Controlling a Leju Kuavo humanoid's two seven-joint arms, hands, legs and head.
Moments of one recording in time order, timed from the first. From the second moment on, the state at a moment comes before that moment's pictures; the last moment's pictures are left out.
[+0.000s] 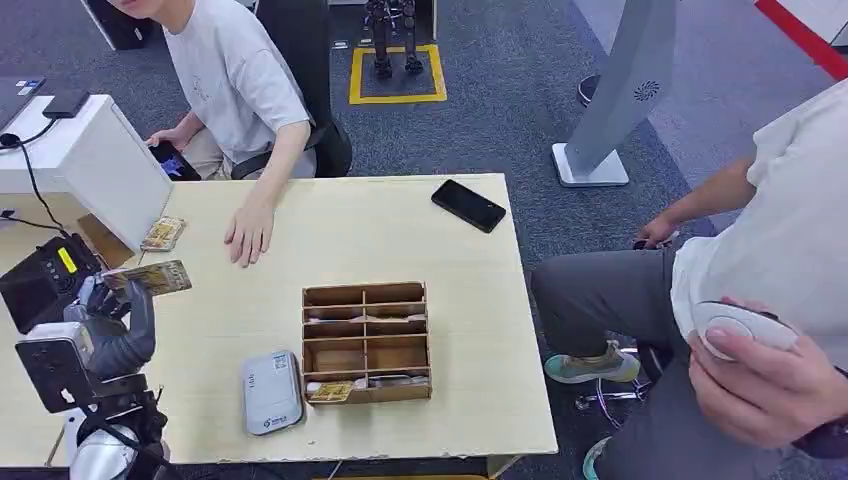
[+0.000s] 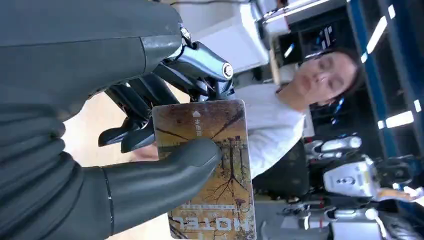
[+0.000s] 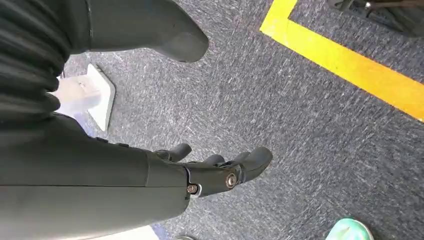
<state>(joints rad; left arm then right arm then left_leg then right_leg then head) -0.05 0.14 -0.09 -1.68 0.11 0.44 -0.29 -0.03 -0.09 1.37 -0.13 -0.69 -0.35 -0.10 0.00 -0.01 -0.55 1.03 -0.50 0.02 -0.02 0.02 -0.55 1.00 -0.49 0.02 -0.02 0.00</state>
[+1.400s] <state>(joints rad) -0.44 0.39 -0.13 -1.44 -1.04 0.61 -0.13 -0.03 -0.16 1.41 -0.21 -0.67 -0.31 -0.12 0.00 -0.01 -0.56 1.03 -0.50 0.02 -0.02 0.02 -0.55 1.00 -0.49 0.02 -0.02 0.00</state>
